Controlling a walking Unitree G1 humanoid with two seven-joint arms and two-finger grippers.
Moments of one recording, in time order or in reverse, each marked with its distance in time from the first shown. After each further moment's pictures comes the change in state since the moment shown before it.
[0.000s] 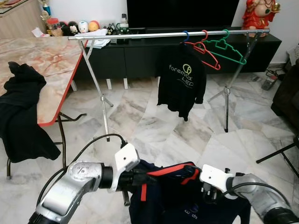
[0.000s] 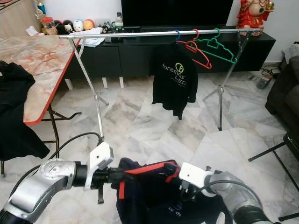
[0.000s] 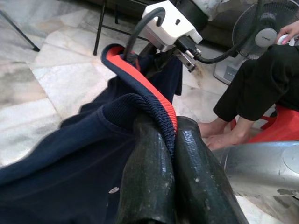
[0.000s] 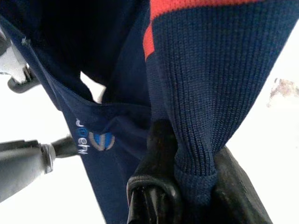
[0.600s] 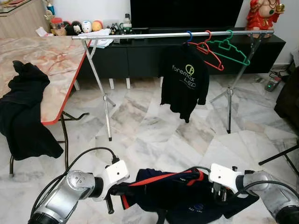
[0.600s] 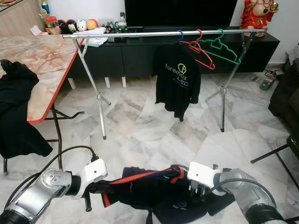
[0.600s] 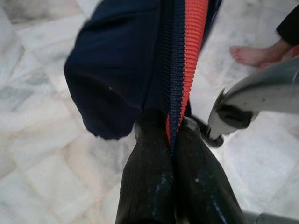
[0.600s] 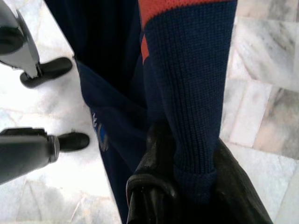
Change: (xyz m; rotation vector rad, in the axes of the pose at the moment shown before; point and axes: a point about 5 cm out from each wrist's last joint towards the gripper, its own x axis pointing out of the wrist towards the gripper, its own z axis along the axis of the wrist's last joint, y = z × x) left arm -0.011 0.027 -0.065 0.054 0.344 0.174; right arm -0.026 -0.017 -0.008 -0.042 -0.022 0.055
